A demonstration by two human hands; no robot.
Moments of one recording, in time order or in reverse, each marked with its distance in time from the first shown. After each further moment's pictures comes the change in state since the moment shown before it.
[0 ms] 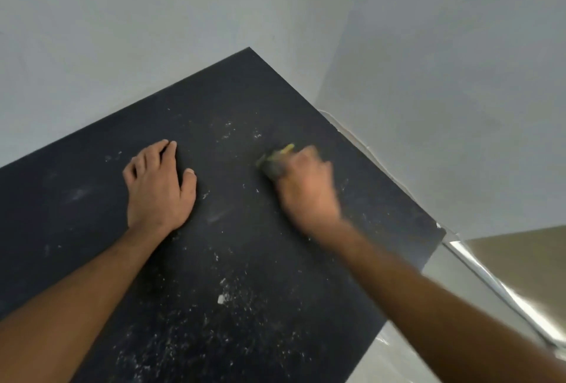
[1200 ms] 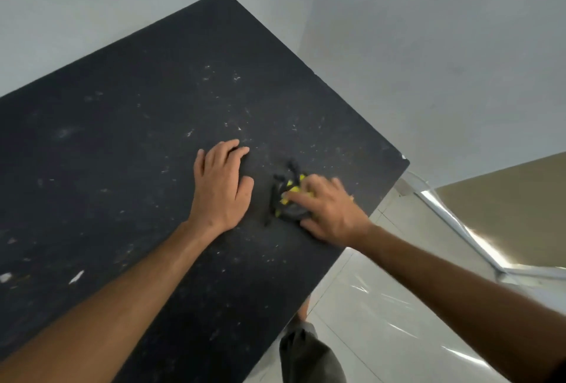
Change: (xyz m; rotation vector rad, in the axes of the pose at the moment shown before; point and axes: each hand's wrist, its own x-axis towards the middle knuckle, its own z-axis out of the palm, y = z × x) left_hand -0.126 0.086 0.007 -0.364 -0.183 0.279; right_hand -0.167 0.031 -0.035 -0.009 -0.348 -0.232
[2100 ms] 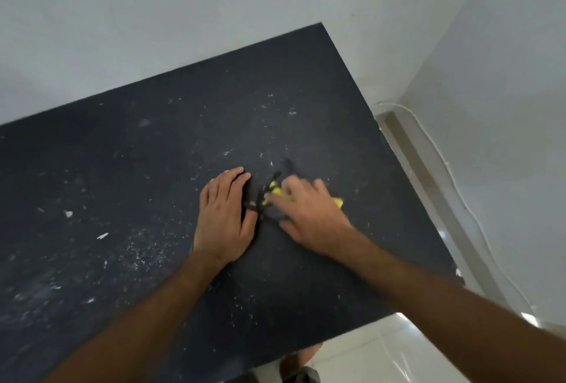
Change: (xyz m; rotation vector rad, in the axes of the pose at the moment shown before) left_hand -0.002 0.029 0.022 0.277 0.181 -0.381; right_hand 0.122 0.046 -0.011 0.034 0.052 -0.487
